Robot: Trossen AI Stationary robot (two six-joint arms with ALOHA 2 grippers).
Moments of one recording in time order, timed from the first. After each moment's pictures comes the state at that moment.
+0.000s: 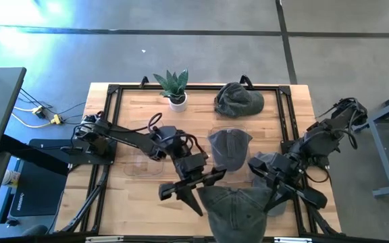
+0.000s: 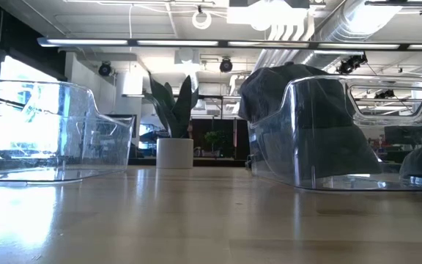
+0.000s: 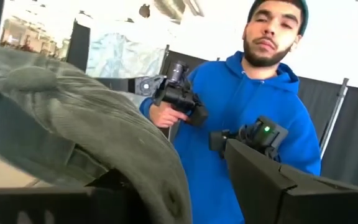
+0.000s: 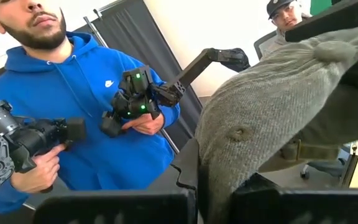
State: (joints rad) left arm -0.30 1.83 1.80 0.47 0.78 -0.55; right arm 0.61 1.26 1.54 -0.27 -0.30 0.51
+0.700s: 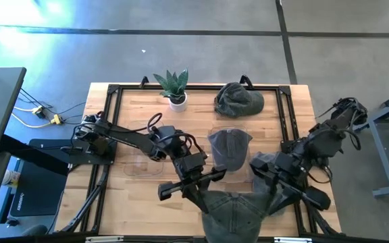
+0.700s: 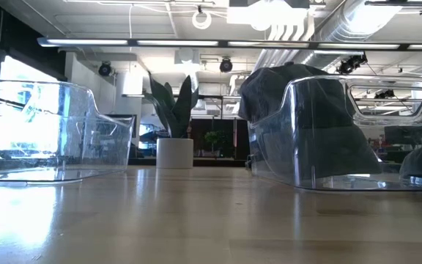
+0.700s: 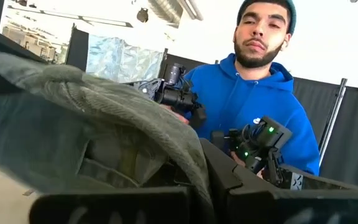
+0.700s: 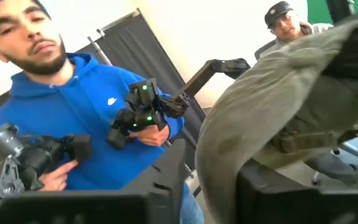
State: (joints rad) left arm -0.30 1.83 1.80 0.51 0.77 -0.55; right arm 0.64 1.26 1.54 -0.23 -0.23 0.58
